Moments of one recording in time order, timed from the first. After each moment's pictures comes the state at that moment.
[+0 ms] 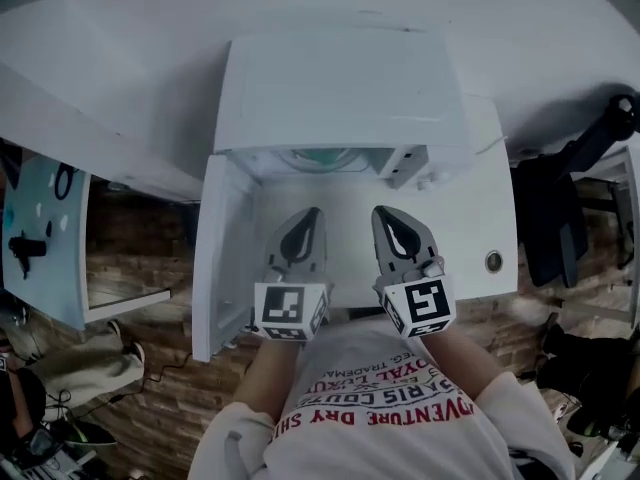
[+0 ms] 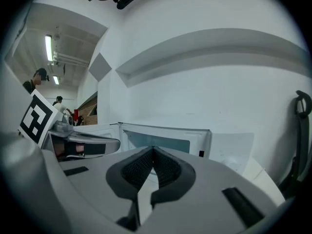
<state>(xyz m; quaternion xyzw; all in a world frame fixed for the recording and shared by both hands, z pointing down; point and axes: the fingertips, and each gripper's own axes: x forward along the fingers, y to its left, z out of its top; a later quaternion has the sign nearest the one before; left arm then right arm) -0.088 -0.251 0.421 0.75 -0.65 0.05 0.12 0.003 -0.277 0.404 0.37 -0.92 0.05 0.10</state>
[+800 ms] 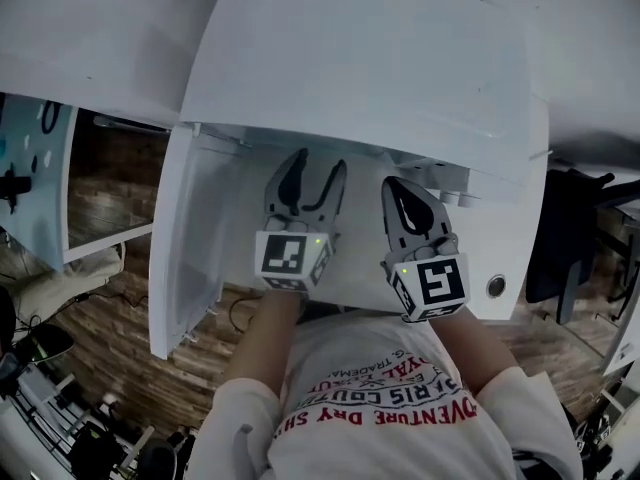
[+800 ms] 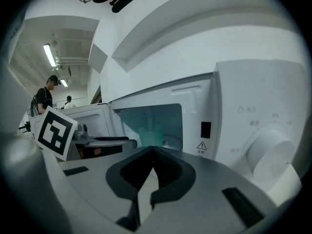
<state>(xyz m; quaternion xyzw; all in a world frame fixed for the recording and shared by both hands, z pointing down) -0.108 -0.343 0.510 0.69 -0.70 0.02 0.16 -0.009 -0.354 0.484 0.28 -0.94 0.10 0.15</state>
